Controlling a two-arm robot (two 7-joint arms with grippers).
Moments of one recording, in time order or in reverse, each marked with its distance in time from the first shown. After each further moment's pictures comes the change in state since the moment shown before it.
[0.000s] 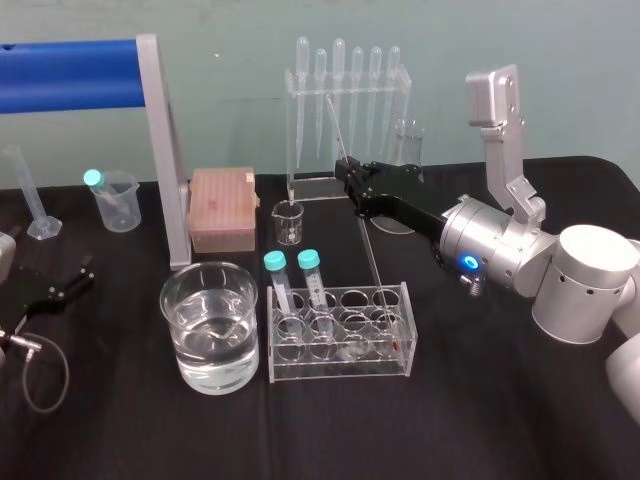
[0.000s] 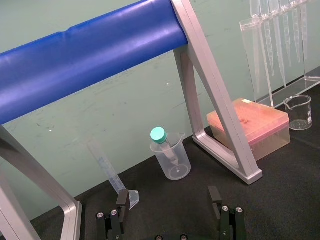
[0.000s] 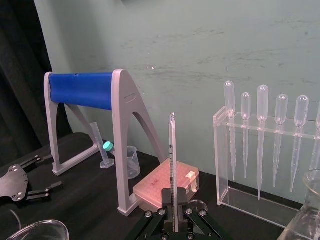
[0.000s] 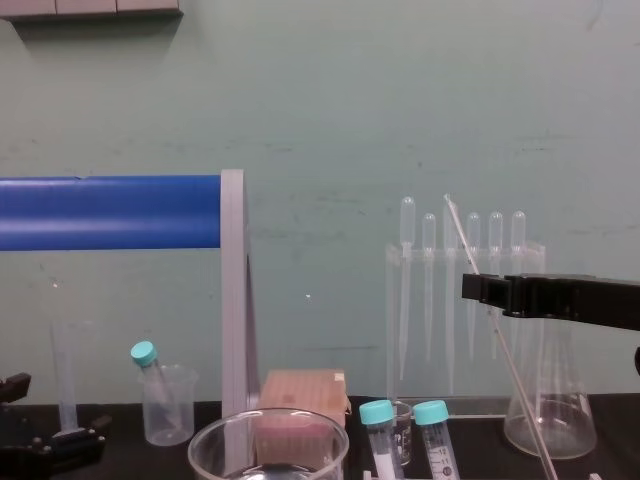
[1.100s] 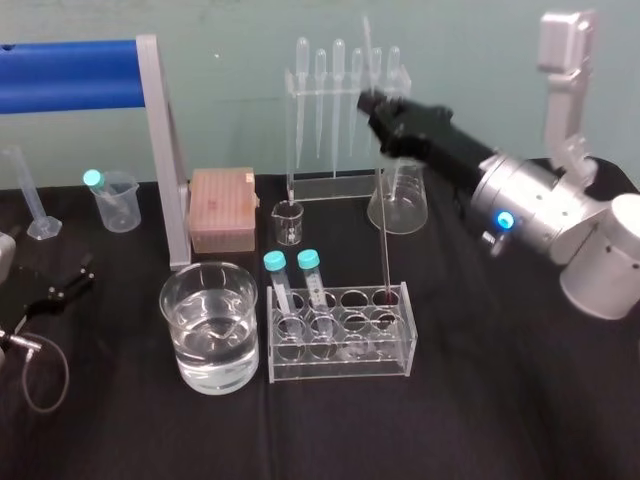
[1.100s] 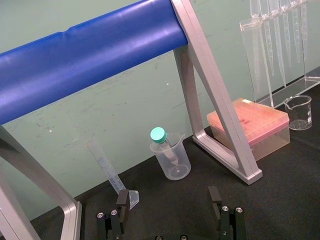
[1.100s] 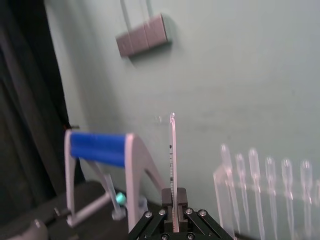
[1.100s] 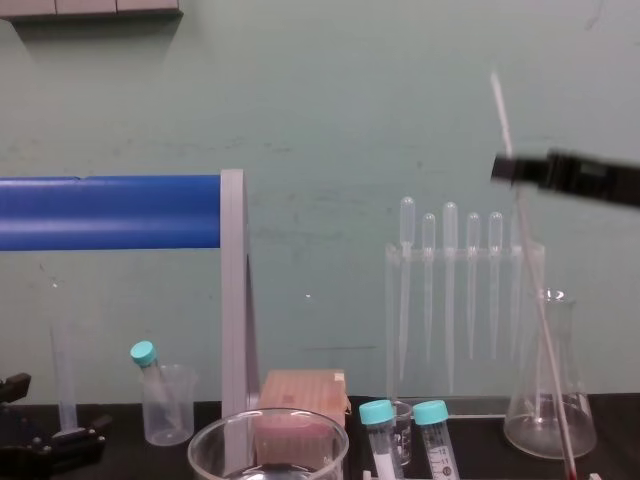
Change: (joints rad) left arm 0.000 0.000 0.000 0.000 0.000 0.000 0.000; right arm -0.018 0.013 0.089 -0.097 0.104 -0.047 0.022
